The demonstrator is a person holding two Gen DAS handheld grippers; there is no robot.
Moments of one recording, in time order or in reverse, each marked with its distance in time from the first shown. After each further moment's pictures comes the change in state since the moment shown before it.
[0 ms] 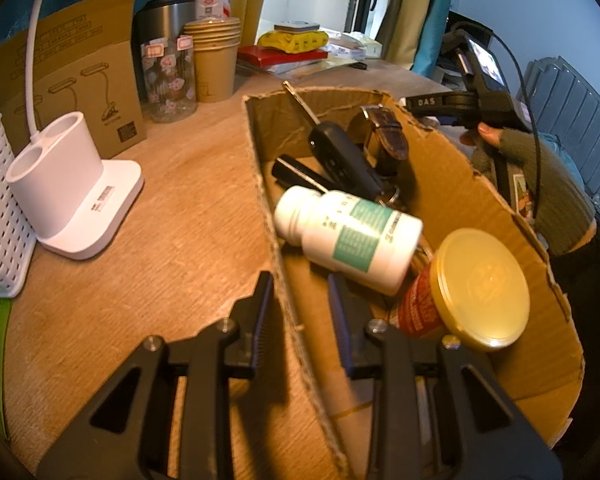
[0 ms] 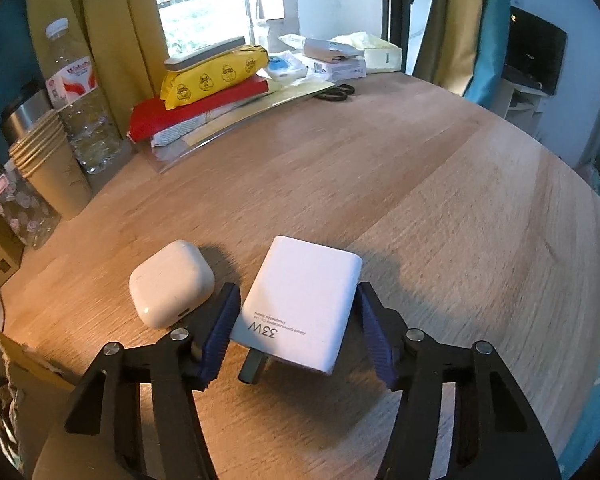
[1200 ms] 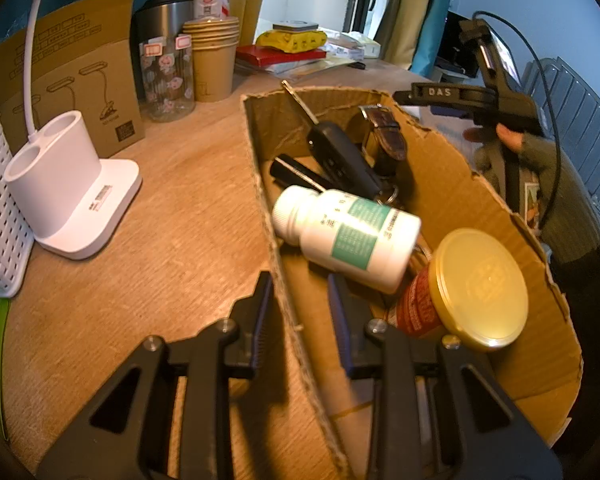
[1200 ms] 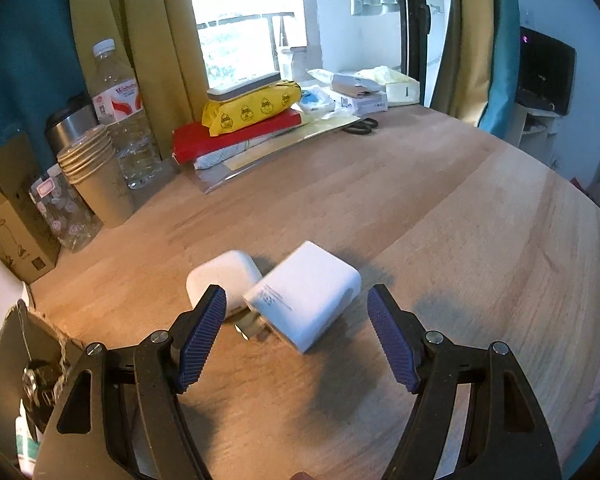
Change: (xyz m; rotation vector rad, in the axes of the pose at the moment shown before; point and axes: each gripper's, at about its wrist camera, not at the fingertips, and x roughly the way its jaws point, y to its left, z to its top) left arm 0.001 -0.003 -0.002 0.000 0.001 -0.005; right arm -0.032 0.014 -0.007 -0.031 -0.112 0.061
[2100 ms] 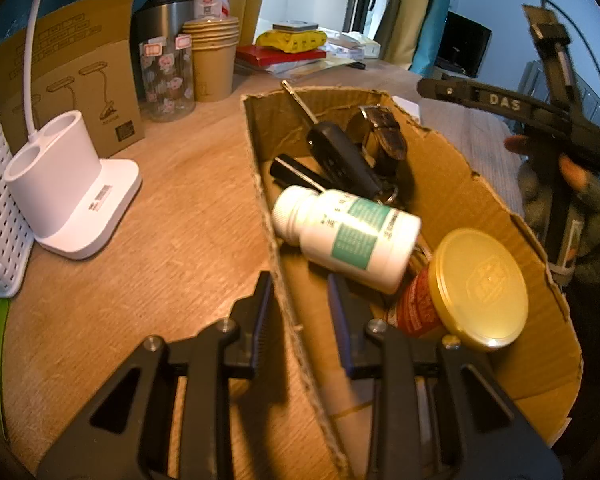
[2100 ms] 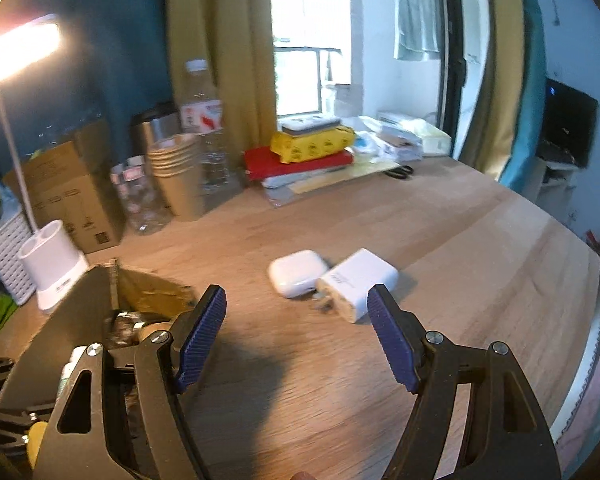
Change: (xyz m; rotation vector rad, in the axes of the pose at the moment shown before) left arm 0.000 0.000 0.000 0.000 0.000 0.000; right arm -0.072 0.030 -0.023 -0.128 -0.119 0.087
